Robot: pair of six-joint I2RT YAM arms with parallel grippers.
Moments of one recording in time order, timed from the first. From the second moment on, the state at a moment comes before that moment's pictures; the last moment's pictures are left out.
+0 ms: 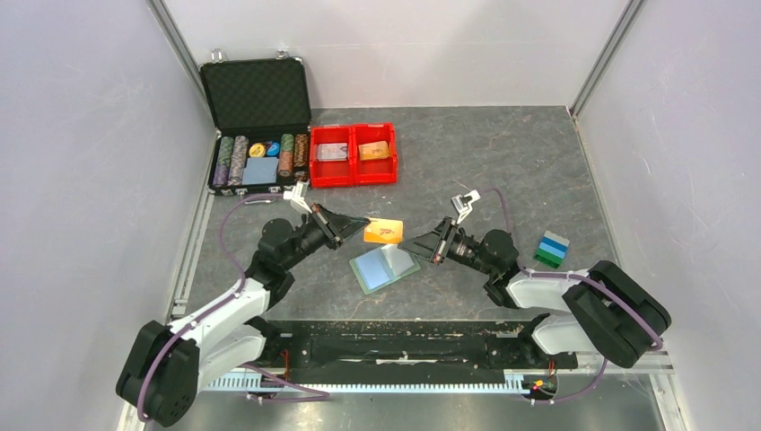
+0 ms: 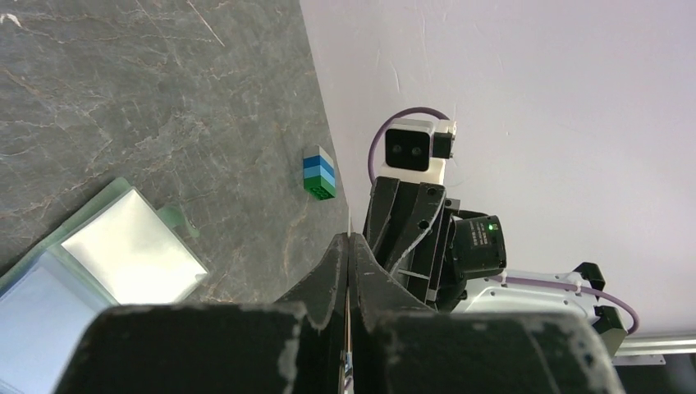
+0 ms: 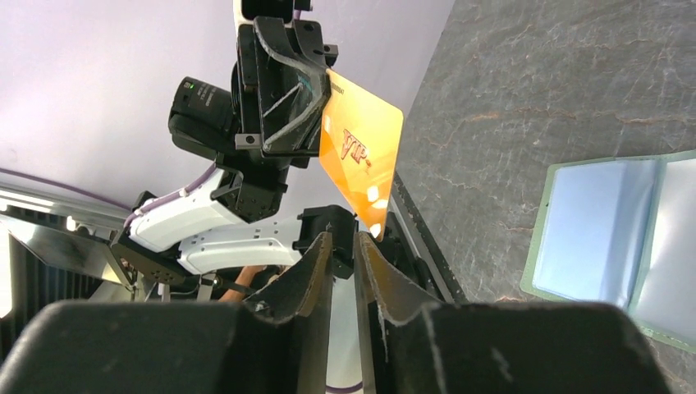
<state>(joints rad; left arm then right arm) -0.47 0.97 0.32 0.63 0.38 -1.19 0.65 1.33 0.26 1.16 -0.49 1.23</state>
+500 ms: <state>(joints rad) -0.47 0.95 0.31 0.65 0.37 -1.20 0.65 1.34 0.25 1.17 -0.43 1.25</state>
